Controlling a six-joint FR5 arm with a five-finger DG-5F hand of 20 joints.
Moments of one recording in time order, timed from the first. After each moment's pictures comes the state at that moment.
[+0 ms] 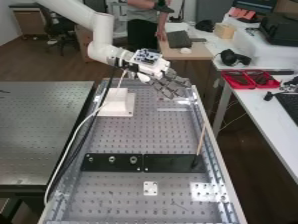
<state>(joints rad) 2.11 -2.17 -1.57 -2.76 -0.57 -0.28</state>
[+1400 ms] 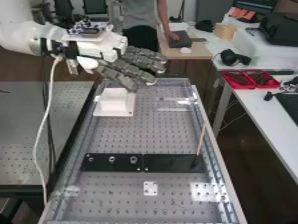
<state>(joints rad) 1.71 -1.57 -1.98 -2.79 -1.15 -0.56</state>
